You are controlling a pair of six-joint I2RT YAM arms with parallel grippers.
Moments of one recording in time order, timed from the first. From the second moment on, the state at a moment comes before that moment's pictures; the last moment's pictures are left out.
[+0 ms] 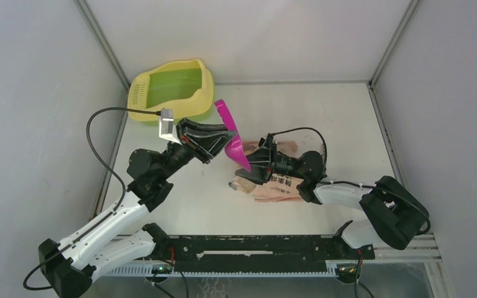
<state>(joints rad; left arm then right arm) -0.71 0.86 0.75 0.63 0.35 -0.56 0.72 1.40 0.50 1.23 -0.71 2.10</state>
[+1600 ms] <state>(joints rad) -0.51 0.89 1.02 -0.07 0.44 -0.73 -0.04 1.04 0.80 0.17 -1.01 1.29</state>
